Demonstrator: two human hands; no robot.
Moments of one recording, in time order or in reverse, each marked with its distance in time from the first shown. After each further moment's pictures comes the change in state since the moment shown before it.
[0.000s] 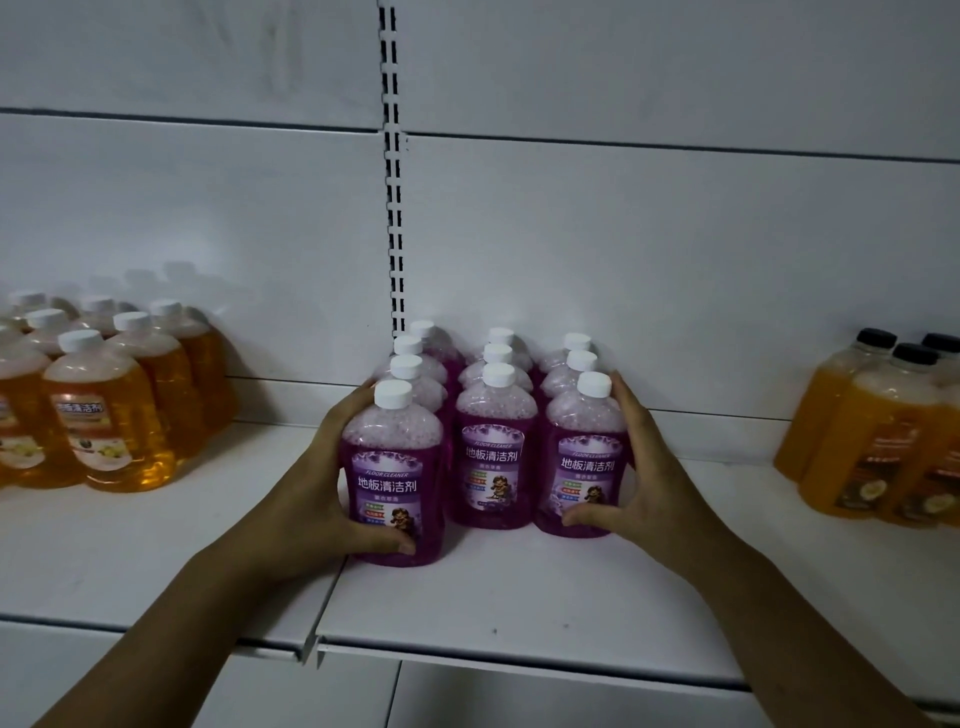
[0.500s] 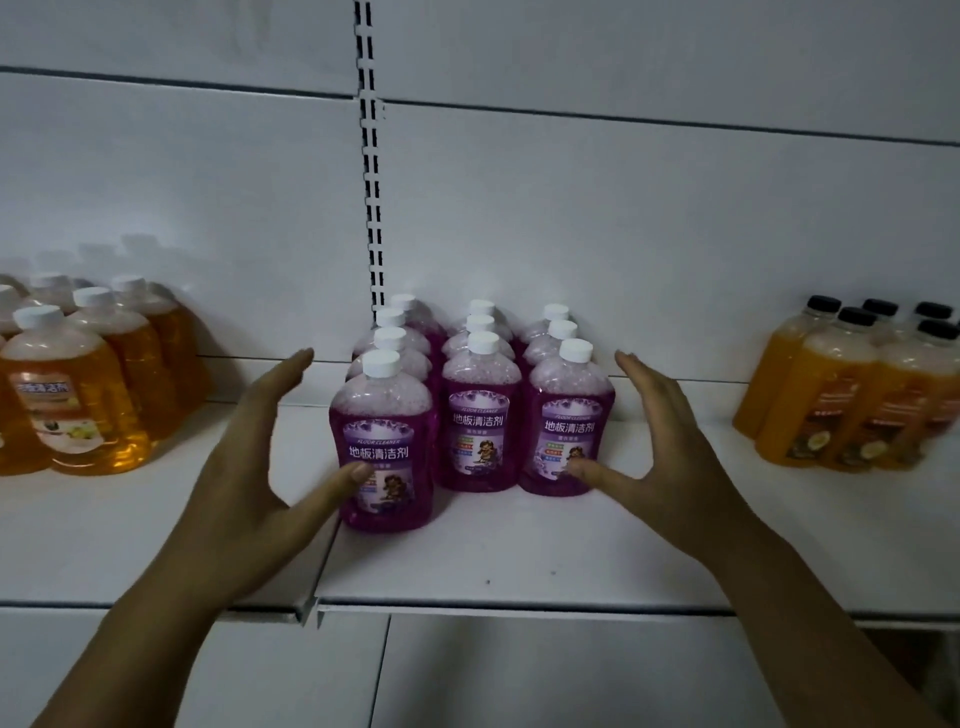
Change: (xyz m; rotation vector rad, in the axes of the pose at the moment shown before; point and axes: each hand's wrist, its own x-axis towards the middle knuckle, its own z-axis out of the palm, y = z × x) left_hand -0.039 0.037 -0.012 0.332 0.326 0.065; right_hand -0.037 -0.045 -0.016 -0.334 0.162 0.072
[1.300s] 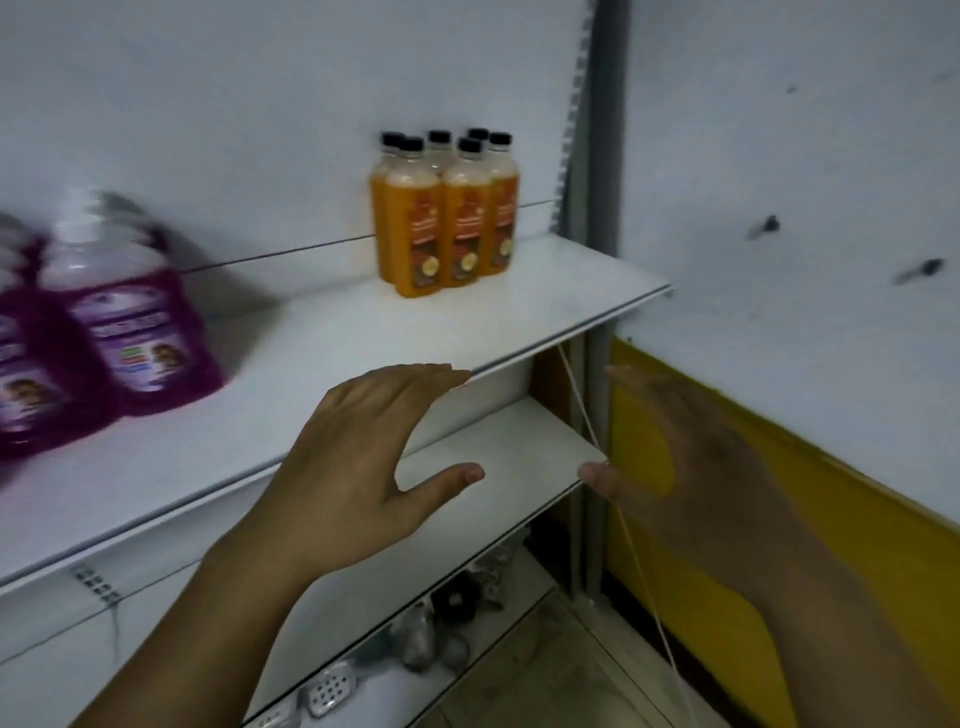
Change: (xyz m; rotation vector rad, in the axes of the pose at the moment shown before) left_hand -0.062 0.226 0.211 -0.146 -0.662 0.592; right_hand -0.293 -0.021 -0.197 -0.536 0.124 0.576
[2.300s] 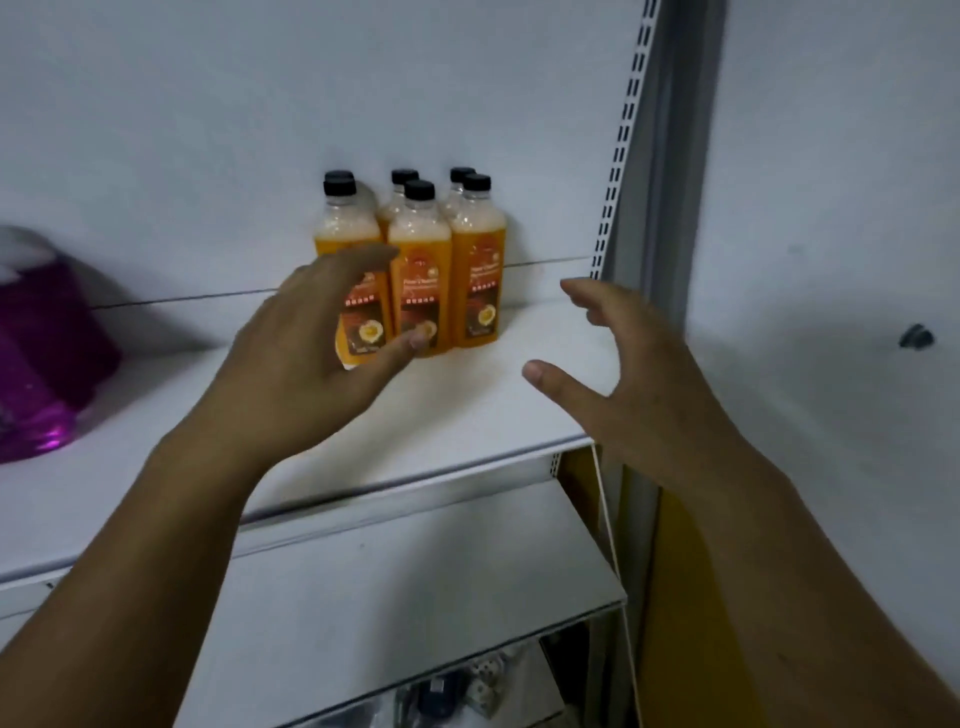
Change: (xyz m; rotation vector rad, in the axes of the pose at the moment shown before) left_hand 0.217 0.003 0.040 0.153 0.349 -0.361; right_hand 0.257 0.144 -0.001 0.391 -0.044 -0.271
